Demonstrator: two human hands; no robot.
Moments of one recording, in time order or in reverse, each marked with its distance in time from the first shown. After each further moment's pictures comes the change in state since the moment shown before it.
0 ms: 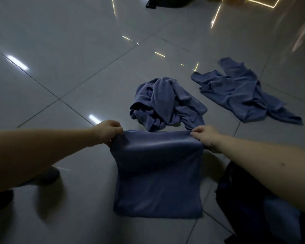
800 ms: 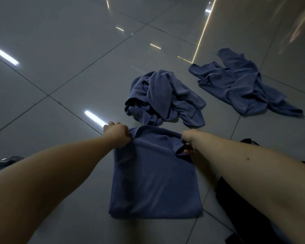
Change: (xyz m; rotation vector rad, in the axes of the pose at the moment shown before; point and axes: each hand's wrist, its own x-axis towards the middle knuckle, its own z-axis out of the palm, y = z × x) left_hand 0.067 -0.013 0.061 0.890 0.099 0.027; right_hand 0.031 -0.005 0.055 -0.127 -0.089 0.417
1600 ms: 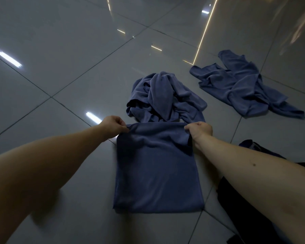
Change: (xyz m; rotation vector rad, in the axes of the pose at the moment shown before) left_hand -0.001 -0.022 -0.029 -0.860 0.031 -0.115; right_hand -0.001 0.000 -0.013 0.632 0.417 -0.151
